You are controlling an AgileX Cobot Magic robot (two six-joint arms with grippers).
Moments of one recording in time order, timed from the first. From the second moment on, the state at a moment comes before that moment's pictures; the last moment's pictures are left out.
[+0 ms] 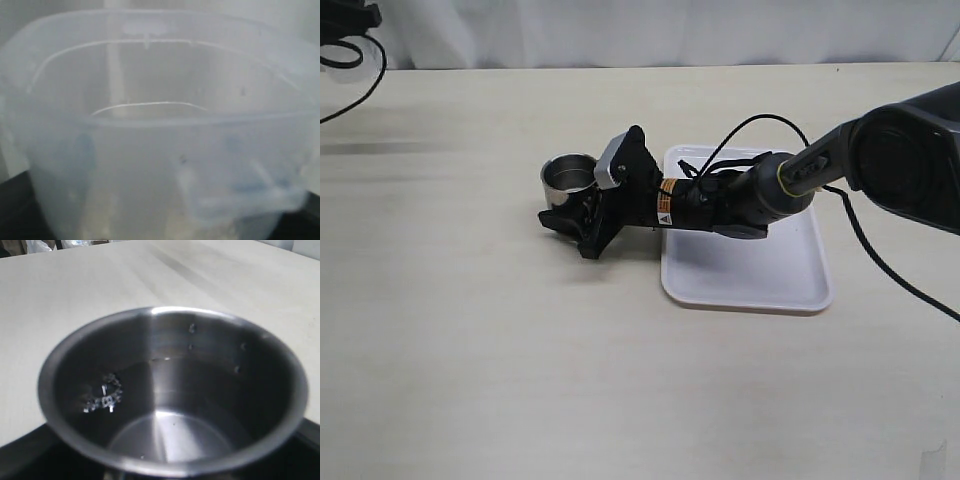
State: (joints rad) left arm 0.12 2.16 -1.32 0.14 -0.62 -0.12; right arm 0.42 2.47 -1.36 -0.99 -0.93 0.48
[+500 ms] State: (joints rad) left arm 0.14 2.36 -1.40 0.18 -0.64 -0.13; right arm 0.42 2.47 -1.36 -0.99 -0.93 0.48
